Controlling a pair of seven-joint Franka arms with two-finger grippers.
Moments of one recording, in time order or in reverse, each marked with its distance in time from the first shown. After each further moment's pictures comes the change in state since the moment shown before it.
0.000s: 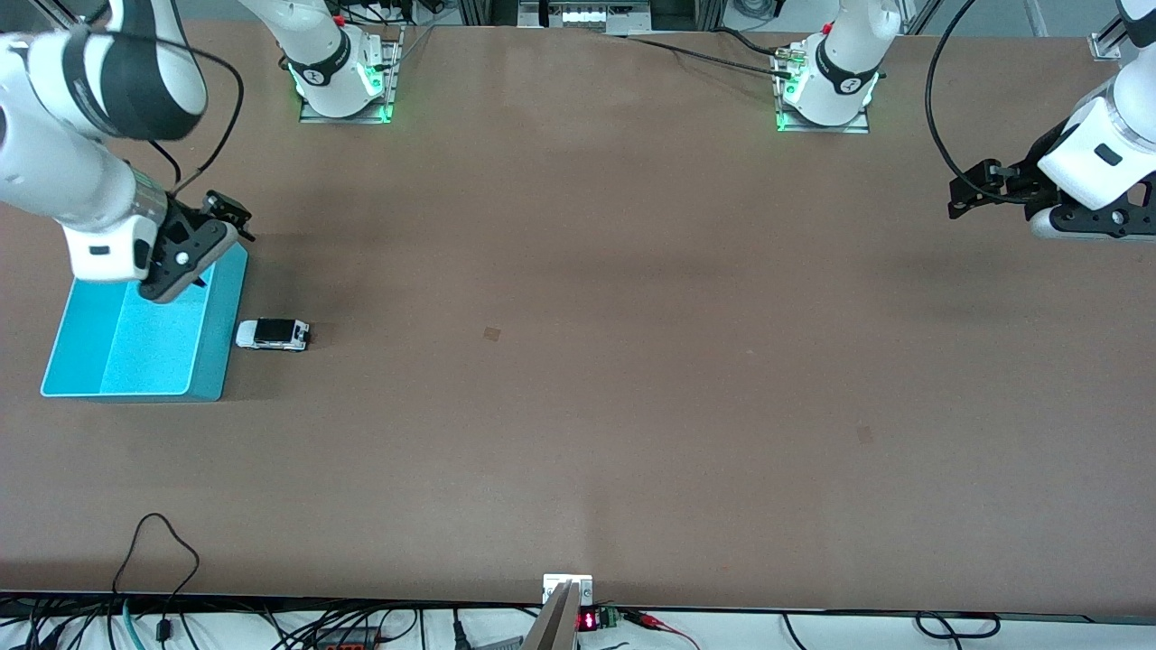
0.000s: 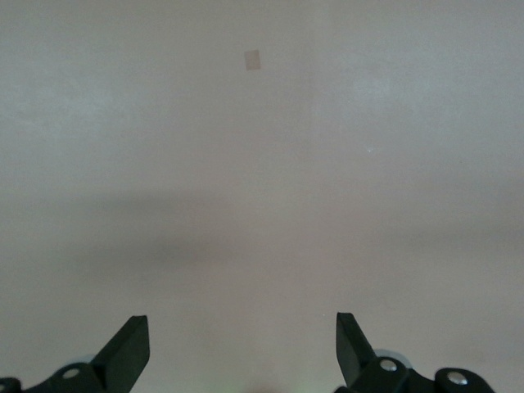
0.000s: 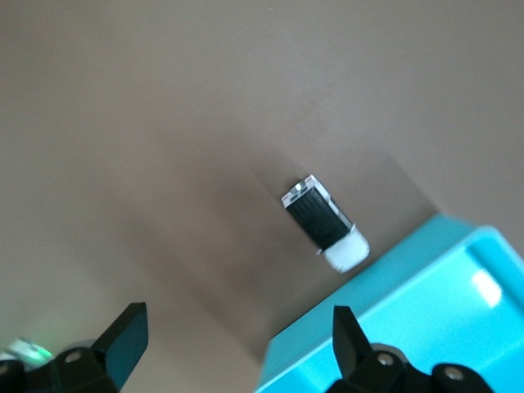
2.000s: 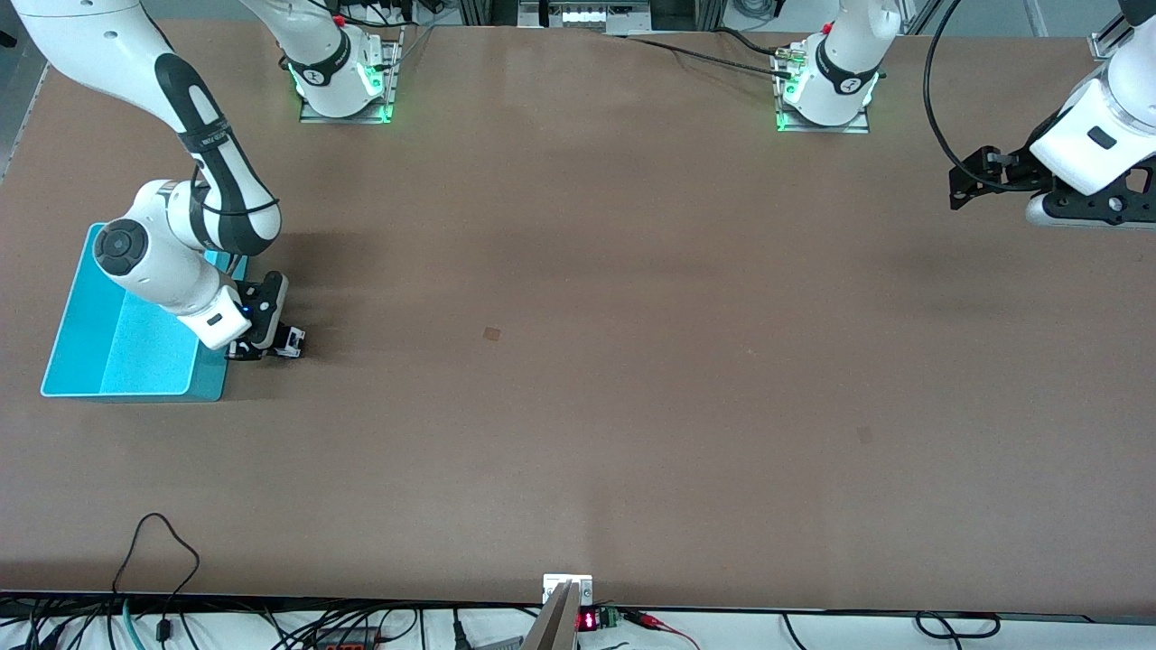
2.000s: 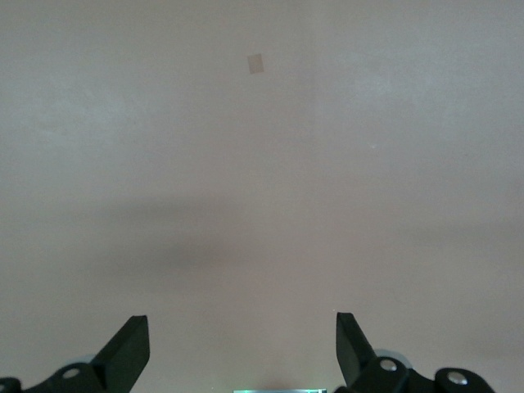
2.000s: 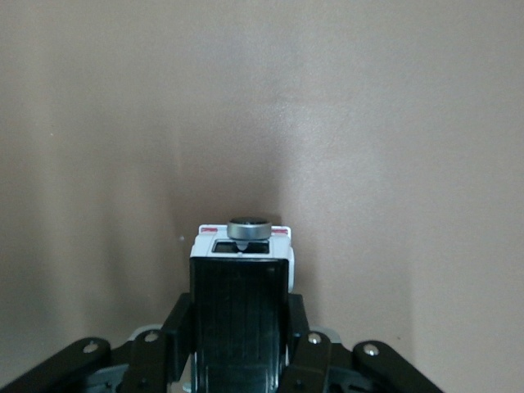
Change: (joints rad) left arm 0.002 -0.001 -0.038 0.043 0.041 -0.040 0.000; right arm -0.084 0.348 -0.003 -0.158 0.000 0.662 -0.647
